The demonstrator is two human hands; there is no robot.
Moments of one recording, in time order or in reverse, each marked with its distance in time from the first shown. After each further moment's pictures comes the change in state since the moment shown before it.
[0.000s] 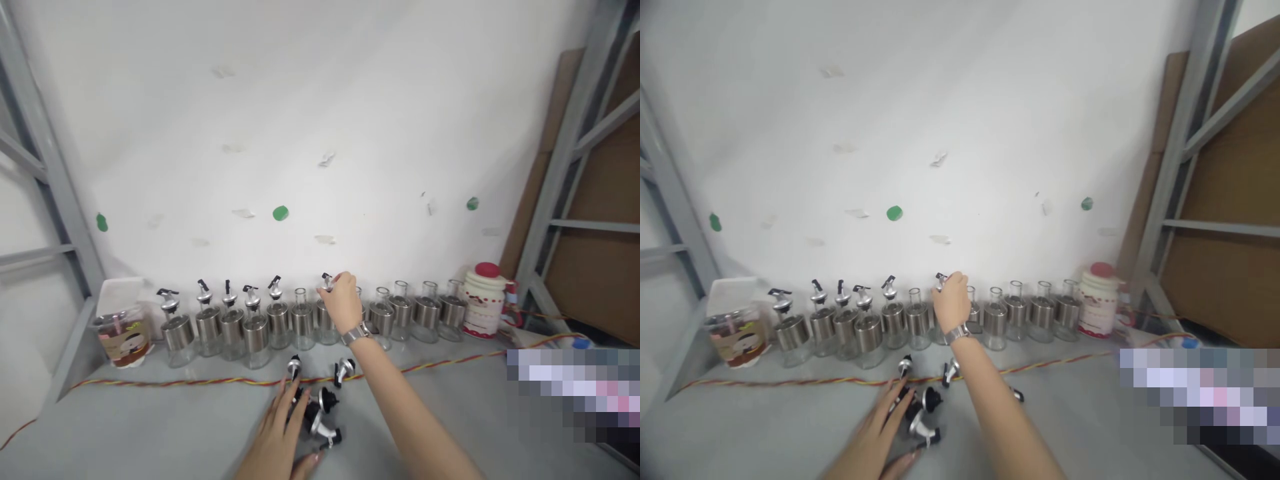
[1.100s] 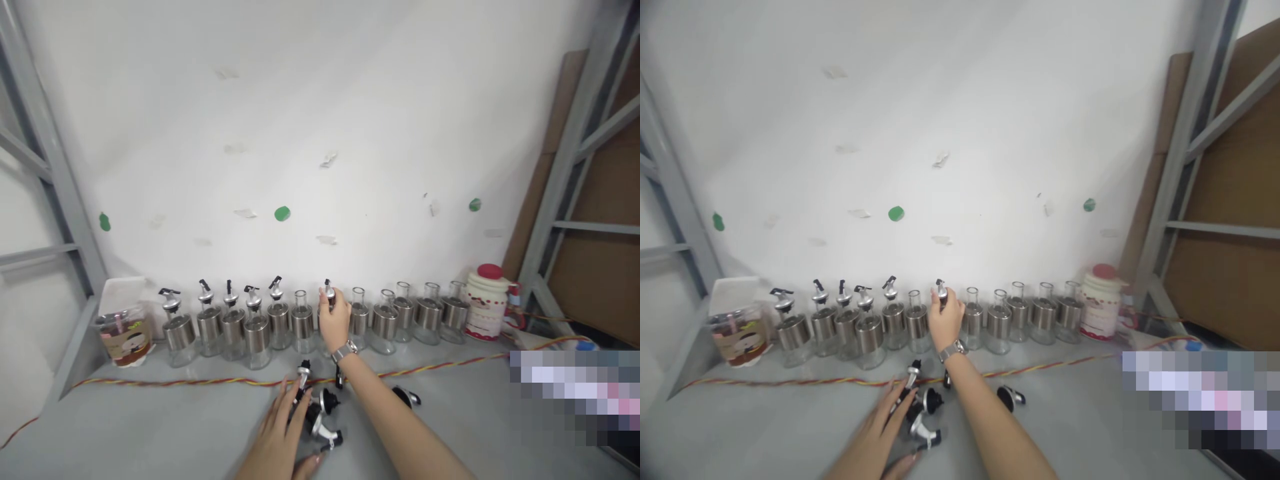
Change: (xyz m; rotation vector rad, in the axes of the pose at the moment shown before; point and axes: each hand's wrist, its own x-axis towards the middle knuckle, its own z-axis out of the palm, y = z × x) left_hand 0.001 0.003 -0.006 -0.102 -0.009 -0.023; right_hand -0.024 0.025 0.051 0.320 0.196 -0.112
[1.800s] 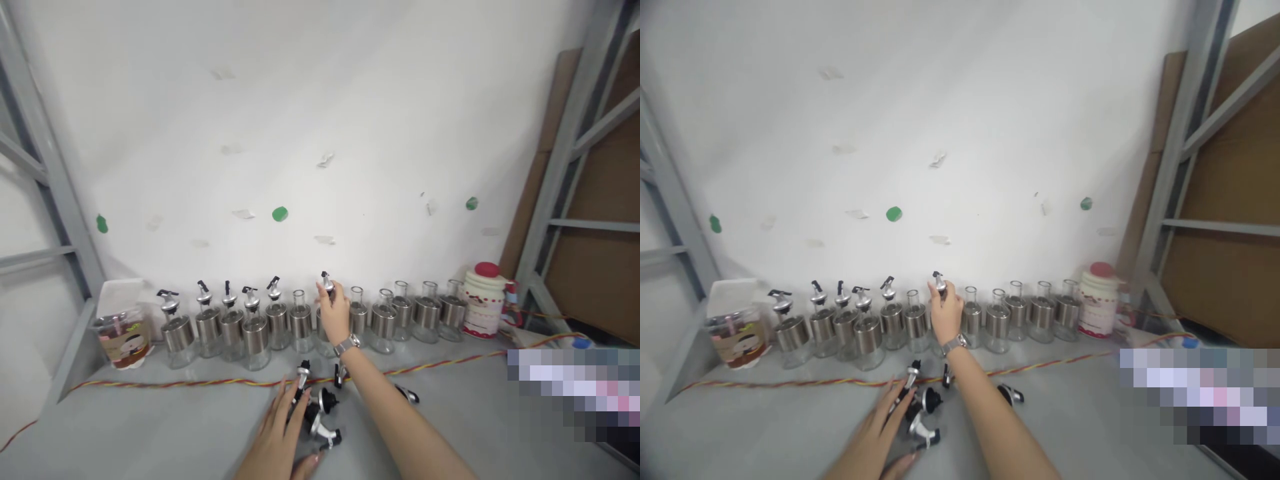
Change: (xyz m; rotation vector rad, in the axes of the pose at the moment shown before) left_hand 0.000 -0.002 0.001 0.015 0.014 0.011; right_hand 0.013 -0.003 -0.007 0.109 -0.053 -0.010
